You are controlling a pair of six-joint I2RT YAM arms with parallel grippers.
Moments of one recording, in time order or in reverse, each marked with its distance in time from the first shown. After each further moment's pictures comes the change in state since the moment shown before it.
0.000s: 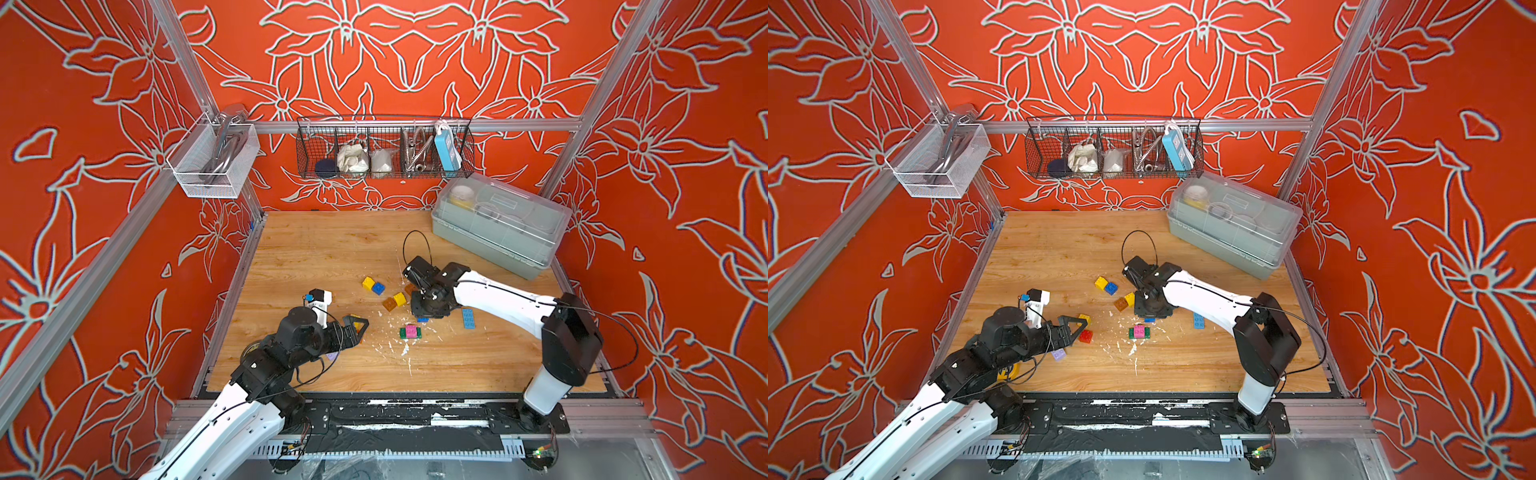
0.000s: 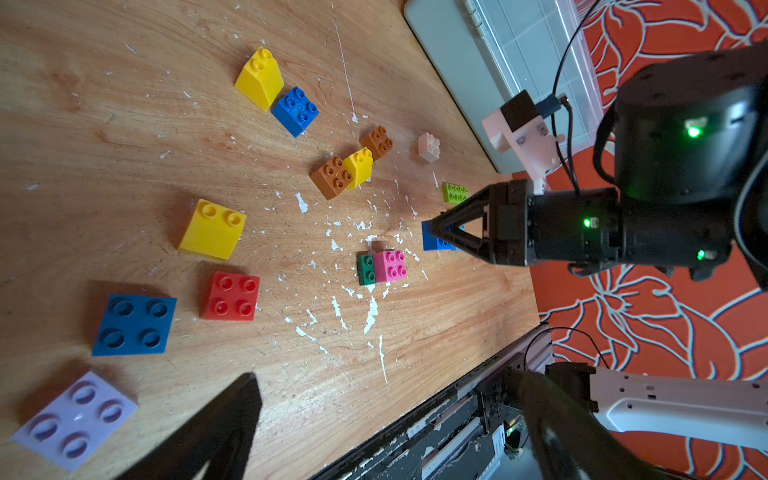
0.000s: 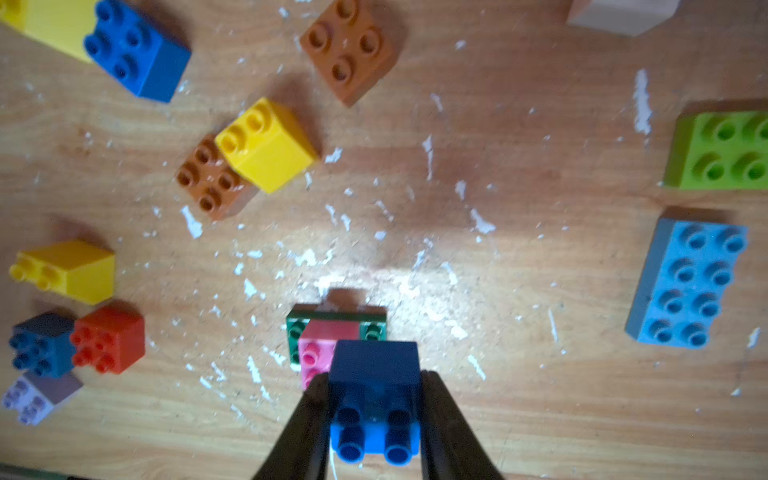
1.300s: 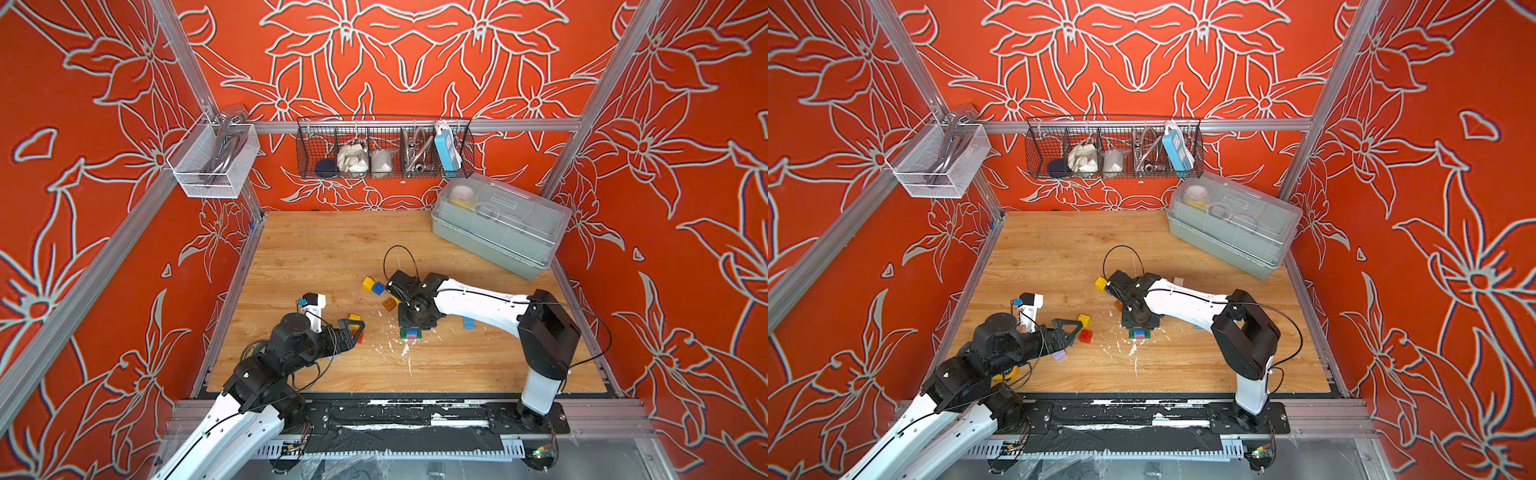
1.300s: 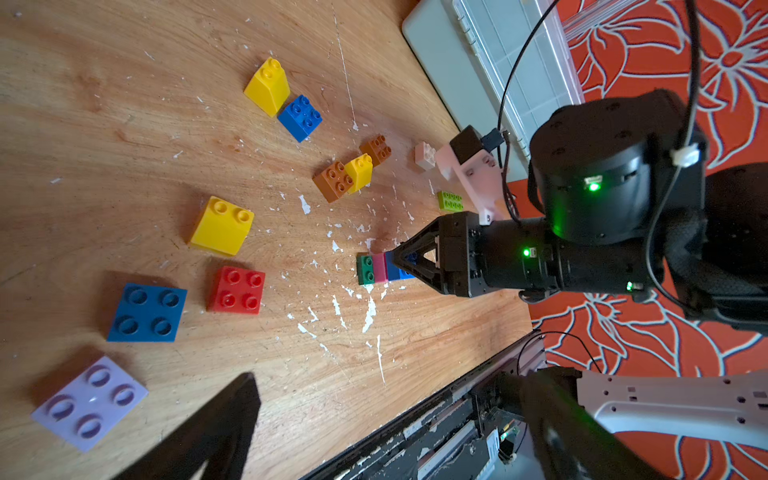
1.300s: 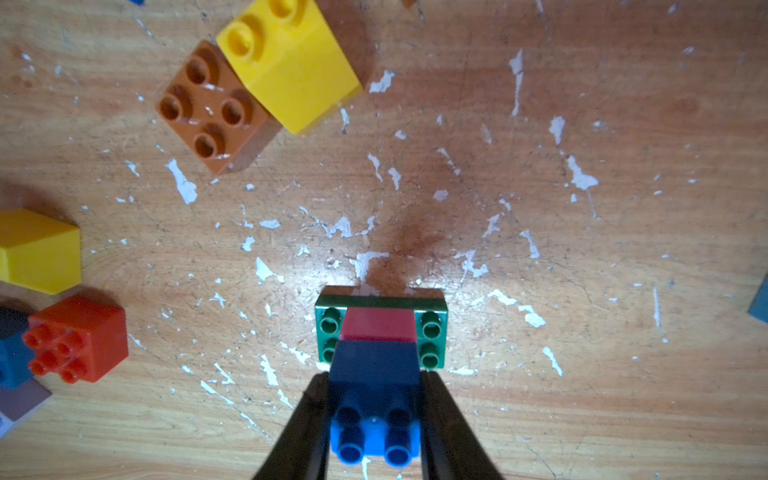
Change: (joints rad) left arm 0.007 -0.083 -0.015 -0.032 -0.013 -0.022; right arm 0.082 0.131 0.038 0.016 0.002 0.085
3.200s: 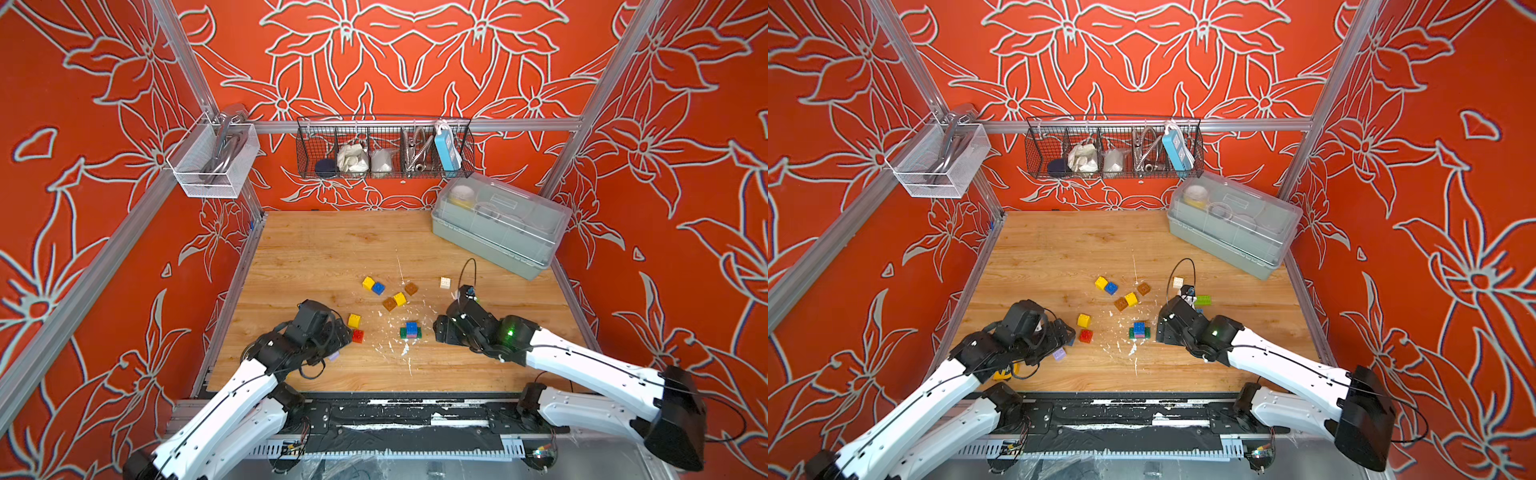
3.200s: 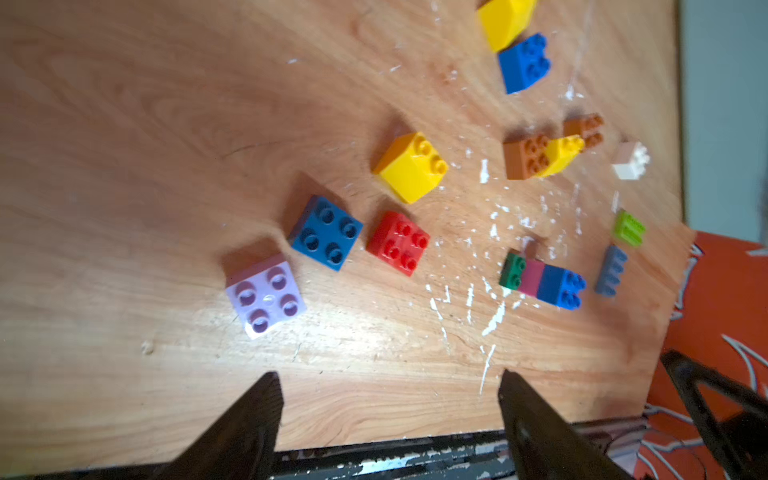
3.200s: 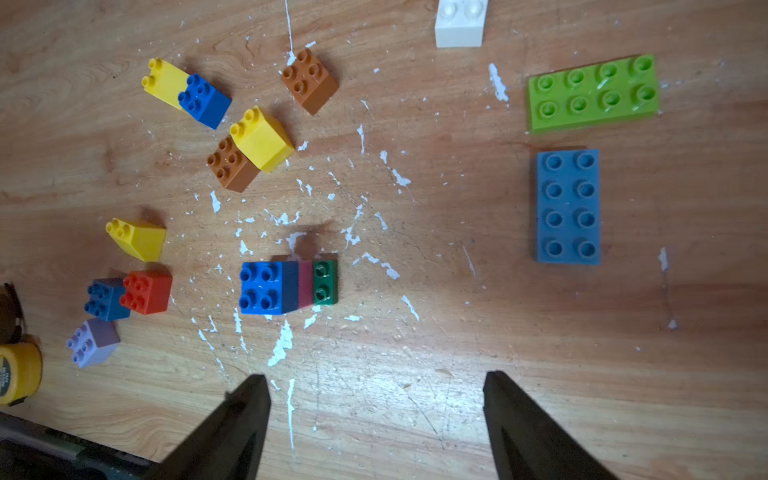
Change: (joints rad) left arm 0.051 0.353 0.079 -0.253 -0.134 -0.173; right arm -0.003 -0.814 -0.660 0.302 0.177 0.029
